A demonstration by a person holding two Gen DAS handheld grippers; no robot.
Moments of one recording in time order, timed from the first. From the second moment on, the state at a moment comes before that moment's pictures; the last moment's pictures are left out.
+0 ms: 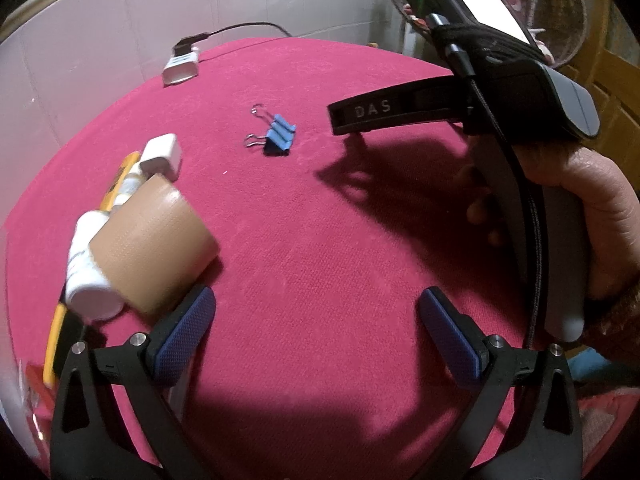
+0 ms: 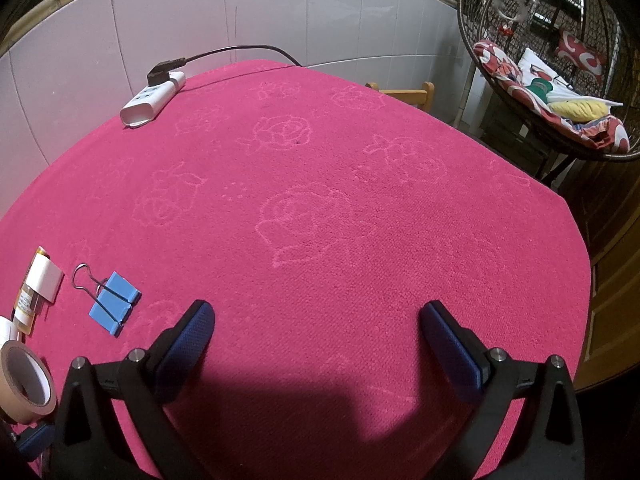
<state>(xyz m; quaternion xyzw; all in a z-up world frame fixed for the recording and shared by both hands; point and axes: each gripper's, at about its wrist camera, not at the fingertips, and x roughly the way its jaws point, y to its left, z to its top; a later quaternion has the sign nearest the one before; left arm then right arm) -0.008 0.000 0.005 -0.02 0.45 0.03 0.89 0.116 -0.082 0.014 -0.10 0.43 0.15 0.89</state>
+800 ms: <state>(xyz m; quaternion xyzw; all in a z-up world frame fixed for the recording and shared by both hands) -0.205 0.118 0.074 -0.16 0.29 0.32 0.89 0.035 -0.104 0.109 0.05 0.26 0.41 0.87</state>
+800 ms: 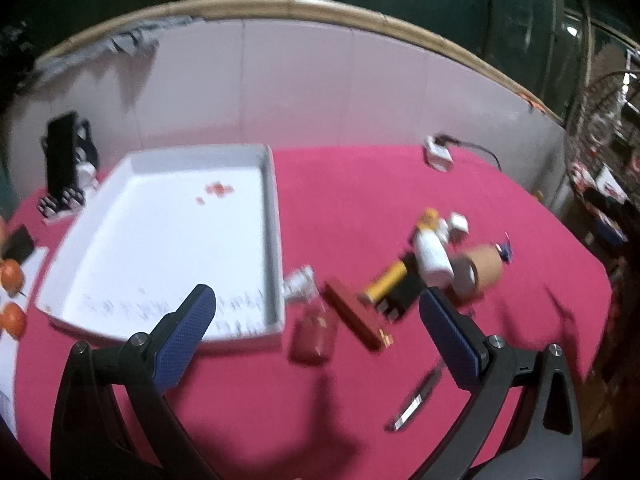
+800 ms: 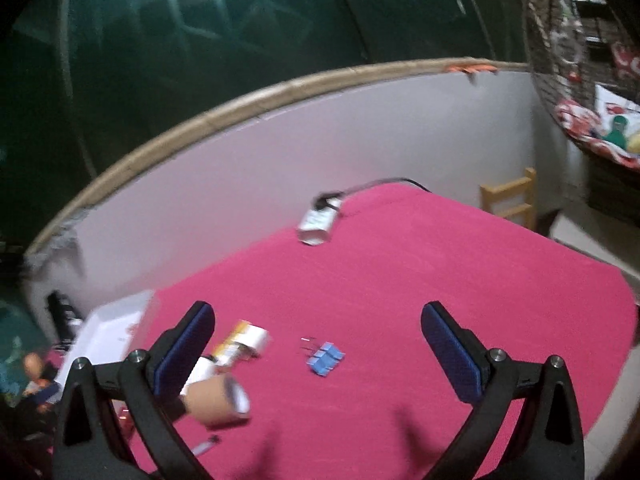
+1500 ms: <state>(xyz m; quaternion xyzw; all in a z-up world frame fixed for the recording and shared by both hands) -0.127 0.053 0.012 -0.05 0.43 0.17 0.89 0.006 -0.084 0.098 -0.02 0.28 0.49 0.82</state>
